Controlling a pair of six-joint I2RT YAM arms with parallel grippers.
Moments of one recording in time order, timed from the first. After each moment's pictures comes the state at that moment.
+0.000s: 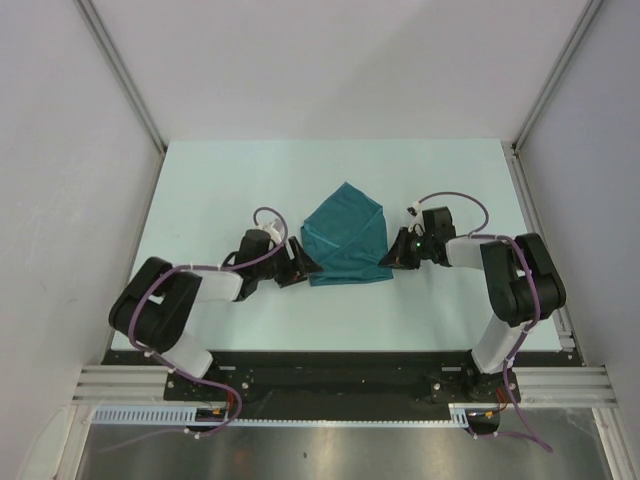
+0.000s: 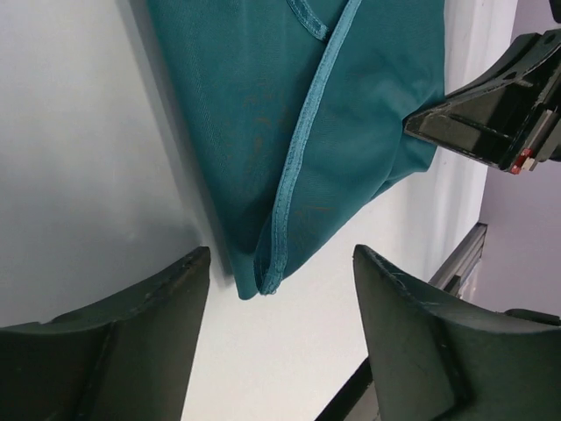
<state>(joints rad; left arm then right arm) -0.44 1.57 0.52 0.40 0.42 -0.84 0.23 1.75 0.79 0.05 -0.56 0.52</state>
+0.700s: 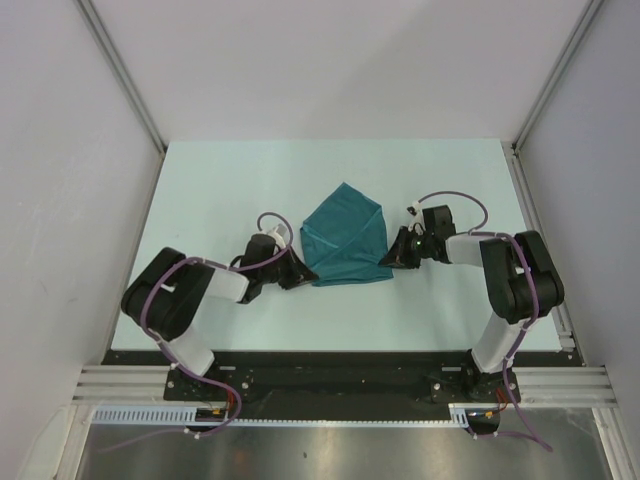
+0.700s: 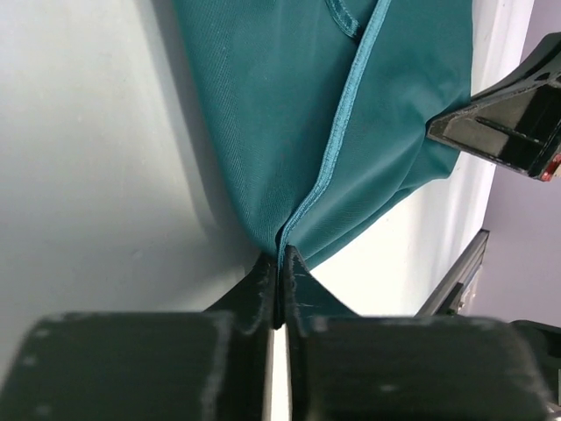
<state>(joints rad) -0.46 1.67 0.50 0.52 0.40 -0.89 0.23 1.77 0.82 0.01 -0.58 0.51</state>
